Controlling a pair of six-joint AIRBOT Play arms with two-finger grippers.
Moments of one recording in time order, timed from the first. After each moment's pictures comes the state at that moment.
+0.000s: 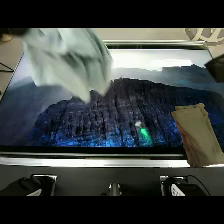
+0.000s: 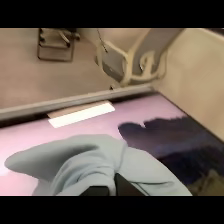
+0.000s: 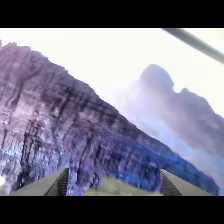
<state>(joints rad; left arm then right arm) -0.47 -1.10 1.86 1.33 -1.03 -1.61 -0.07 -1.00 1.81 -1.46 1.45 1.04</state>
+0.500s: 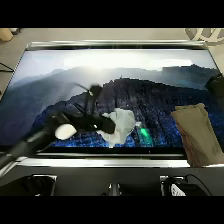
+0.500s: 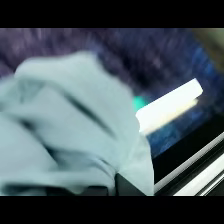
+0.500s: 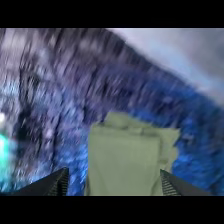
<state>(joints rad) -0.84 -1.18 1.01 1.31 -0.72 -1.91 -0.07 -1.10 1.78 -1.57 1.65 1.07</state>
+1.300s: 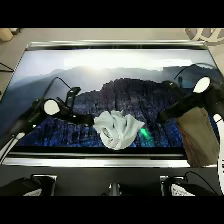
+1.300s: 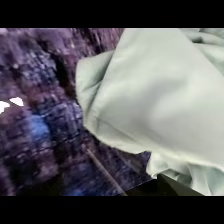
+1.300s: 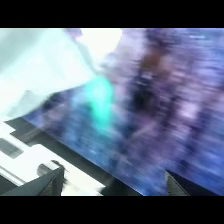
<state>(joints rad) -0.43 -1.28 1.01 1.16 -1.05 -1.66 -0.07 -1.33 1.17 -1.21 1.48 0.97</state>
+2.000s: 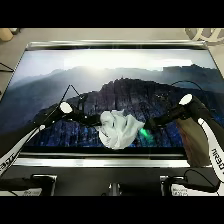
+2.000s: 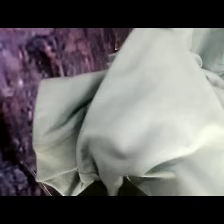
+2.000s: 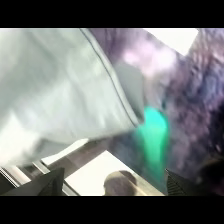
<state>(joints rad) -0.41 -1.51 0.99 0.80 -0.87 -1.51 -0.07 -1.47 0.99 -0.95 1.31 0.90</state>
